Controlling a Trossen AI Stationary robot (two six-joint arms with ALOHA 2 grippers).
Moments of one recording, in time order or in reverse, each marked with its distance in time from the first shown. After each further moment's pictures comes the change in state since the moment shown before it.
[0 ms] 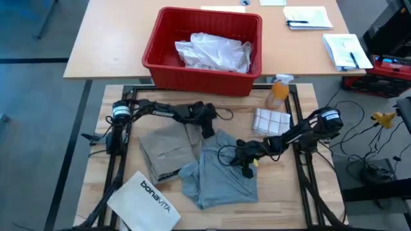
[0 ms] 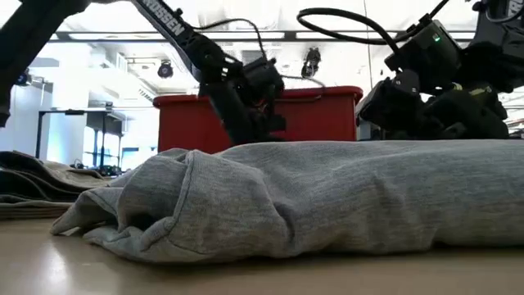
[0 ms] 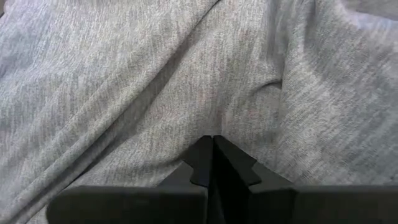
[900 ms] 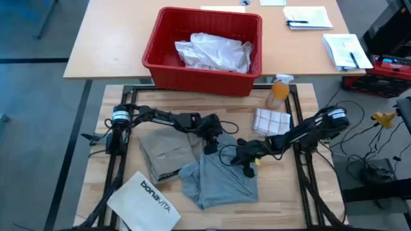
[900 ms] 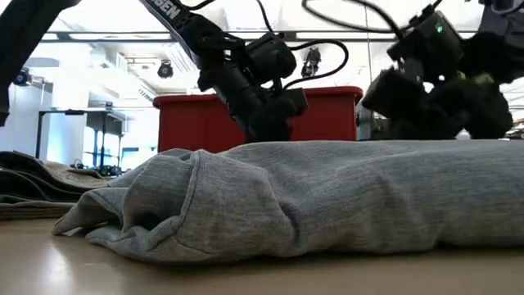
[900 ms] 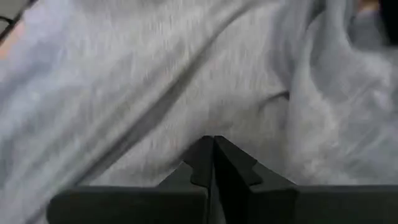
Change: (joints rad) left arm -0.160 -0.001 0.013 0.075 0.198 0.016; right arm 0.000 -0.051 -0.001 -0.048 0.000 -0.042
